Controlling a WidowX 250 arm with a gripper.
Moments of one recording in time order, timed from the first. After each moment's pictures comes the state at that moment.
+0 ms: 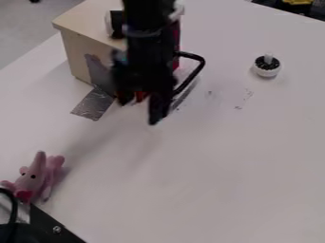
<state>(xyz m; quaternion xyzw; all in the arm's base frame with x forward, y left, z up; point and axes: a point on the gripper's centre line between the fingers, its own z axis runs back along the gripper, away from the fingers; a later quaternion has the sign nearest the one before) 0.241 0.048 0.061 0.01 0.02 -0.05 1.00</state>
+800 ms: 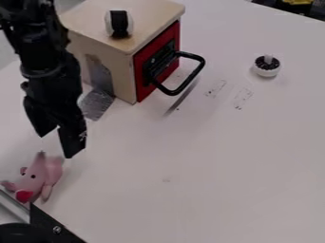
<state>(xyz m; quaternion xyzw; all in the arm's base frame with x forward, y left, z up) 0.161 0.109 0.046 0.02 0.01 -0.04 1.00</state>
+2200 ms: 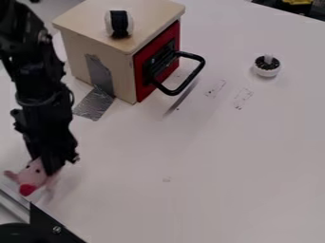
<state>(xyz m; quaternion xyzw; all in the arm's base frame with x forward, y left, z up) 0.148 0.100 0.025 0.02 0.05 -0.01 1.00</state>
